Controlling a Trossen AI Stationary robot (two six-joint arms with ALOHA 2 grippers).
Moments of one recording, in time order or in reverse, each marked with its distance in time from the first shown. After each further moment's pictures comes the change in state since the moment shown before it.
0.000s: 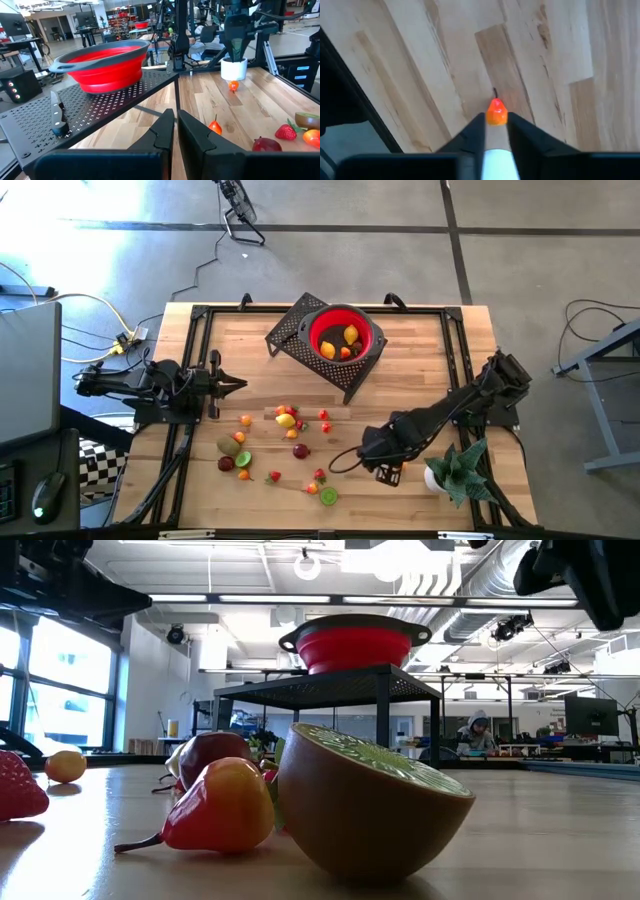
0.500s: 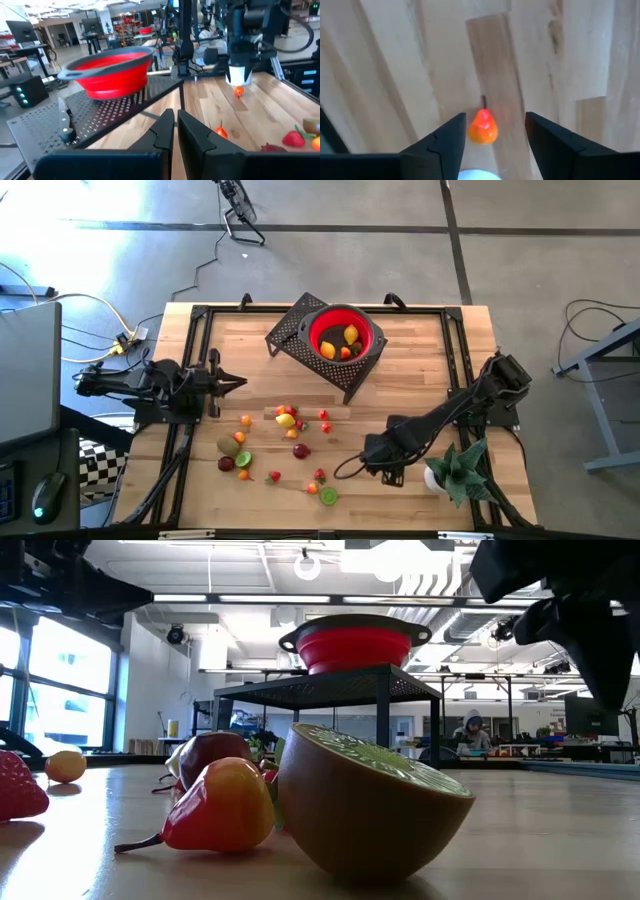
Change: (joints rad) left arm 0.000 0.000 0.000 0.032 -0.019 0.021; right arm 0.023 0.000 -0.196 0.192 0.020 -0.102
